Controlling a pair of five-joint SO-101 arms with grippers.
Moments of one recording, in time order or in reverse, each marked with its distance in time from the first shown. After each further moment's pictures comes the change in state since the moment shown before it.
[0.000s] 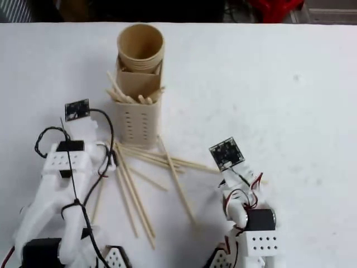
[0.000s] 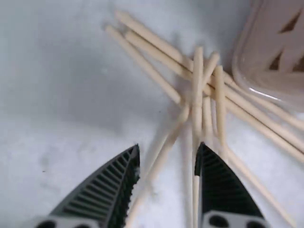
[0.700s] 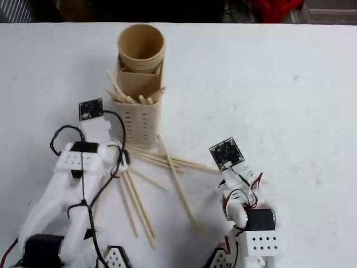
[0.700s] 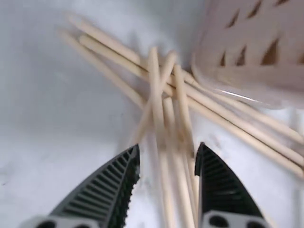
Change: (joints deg) left arm 7.1 1.7 1.3 -5.1 4.5; right arm 0.0 0.0 0.0 0.0 -0.2
